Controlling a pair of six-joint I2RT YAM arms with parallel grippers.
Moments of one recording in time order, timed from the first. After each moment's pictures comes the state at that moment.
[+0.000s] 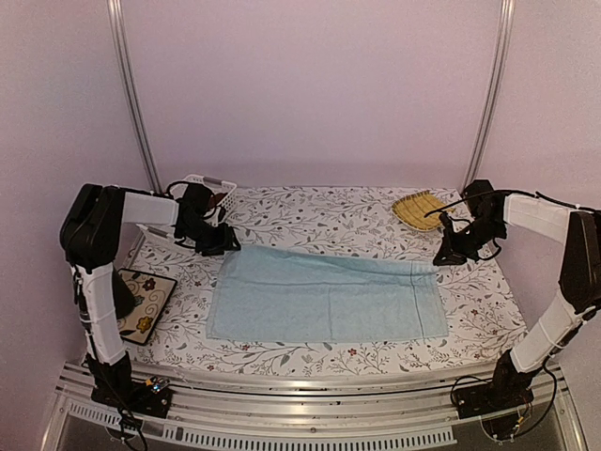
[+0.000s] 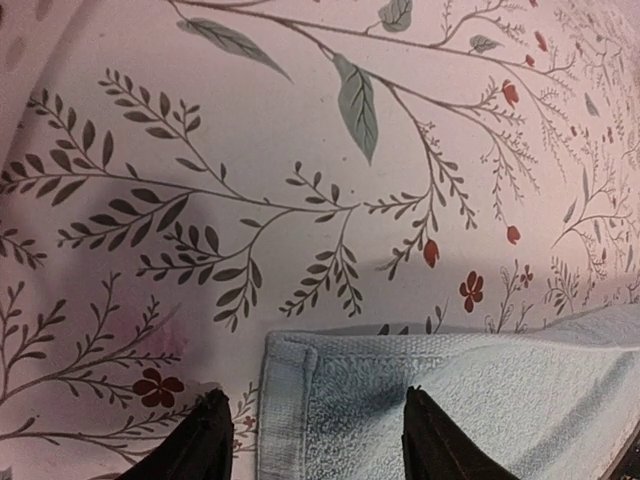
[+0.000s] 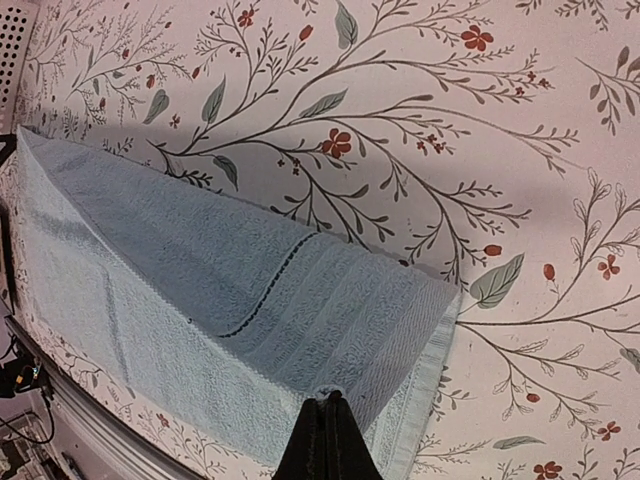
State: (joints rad) left arm -0.26 2.05 1.34 -0.34 0.28 -0.33; right arm 0.08 1.59 1.13 -0.81 -0.40 0.12
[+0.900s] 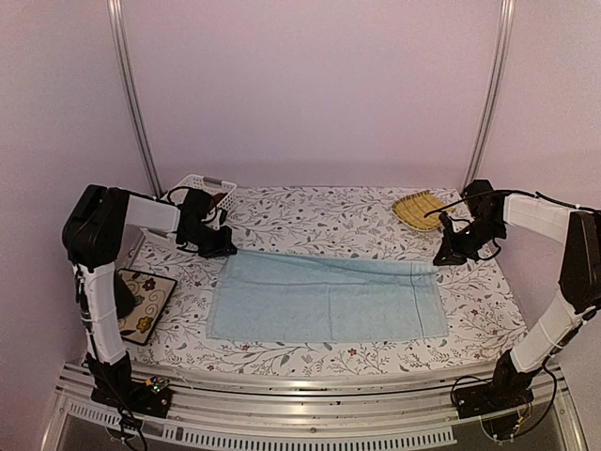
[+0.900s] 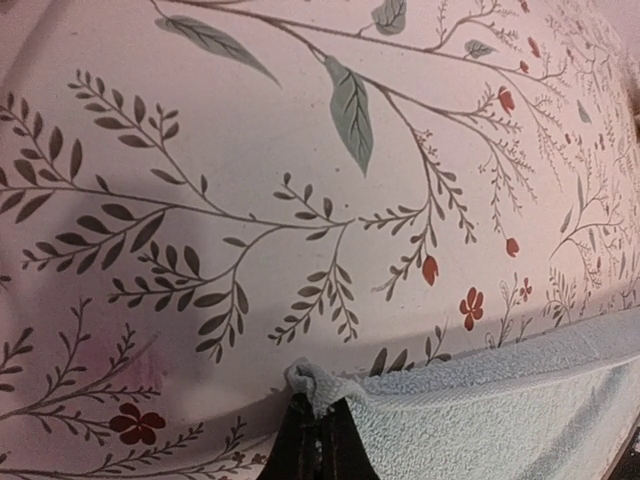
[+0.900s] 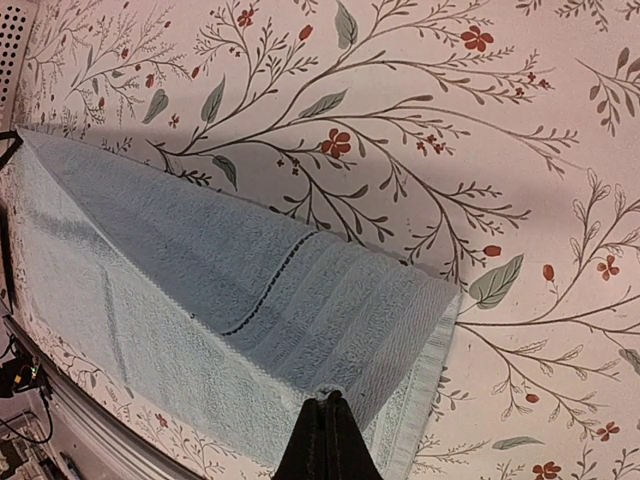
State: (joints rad) left arm -0.26 2.08 1.29 -0.22 0.30 -0.35; right arm 0.08 1.59 1.13 -0.81 -0.40 0.12
